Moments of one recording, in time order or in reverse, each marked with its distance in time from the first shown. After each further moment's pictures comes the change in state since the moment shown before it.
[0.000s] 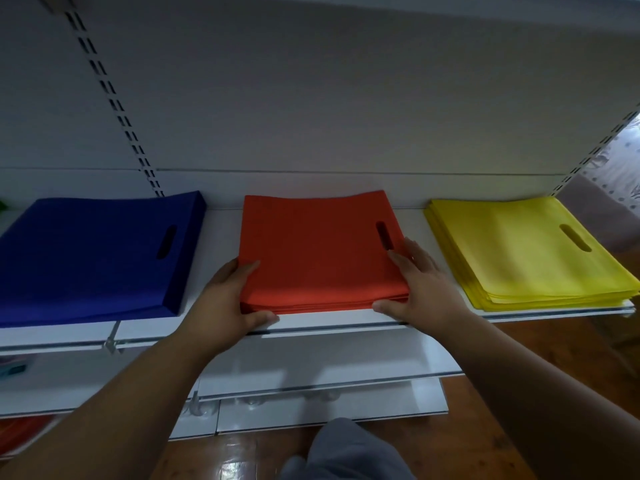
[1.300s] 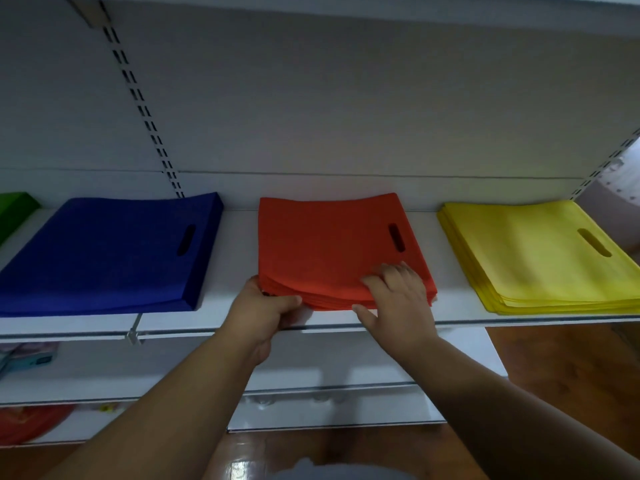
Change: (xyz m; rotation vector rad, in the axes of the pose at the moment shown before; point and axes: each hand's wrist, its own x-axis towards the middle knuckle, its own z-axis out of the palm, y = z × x) left_hand -0.007 0.050 0.023 -1.092 0.064 -0.554; right_hand -0.014 -0.063 0.035 -0.084 0.350 -0.164
